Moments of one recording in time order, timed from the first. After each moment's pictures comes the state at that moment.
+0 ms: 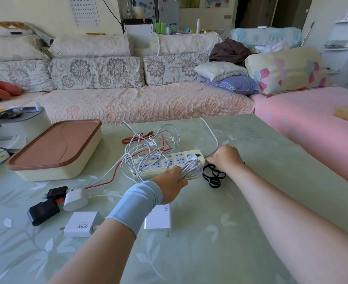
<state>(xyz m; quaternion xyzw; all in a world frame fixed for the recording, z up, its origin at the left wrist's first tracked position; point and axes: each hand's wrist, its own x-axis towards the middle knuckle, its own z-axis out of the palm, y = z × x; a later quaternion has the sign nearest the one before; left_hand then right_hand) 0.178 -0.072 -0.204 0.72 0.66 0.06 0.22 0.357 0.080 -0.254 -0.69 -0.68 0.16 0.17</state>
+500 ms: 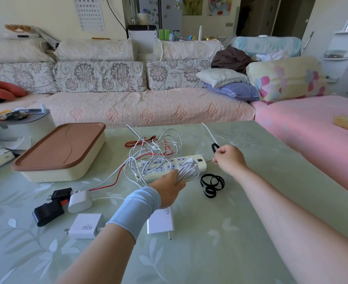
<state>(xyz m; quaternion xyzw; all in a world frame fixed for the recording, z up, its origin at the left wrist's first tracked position) 0.166 -0.073 -0.213 0.68 0.67 0.13 0.27 0.357 0.061 -0.236 -0.66 -0.63 0.24 0.34</state>
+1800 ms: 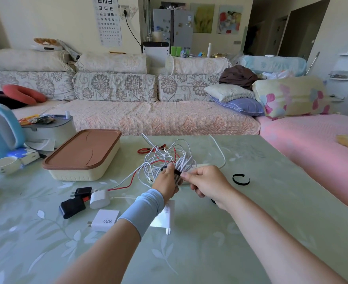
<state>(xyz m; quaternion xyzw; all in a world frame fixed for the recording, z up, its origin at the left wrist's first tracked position) 0.150 -0.086 -0.203 0.45 0.63 0.47 0.42 0.289 -0.070 -0.186 -0.47 -0.64 0.50 0.35</state>
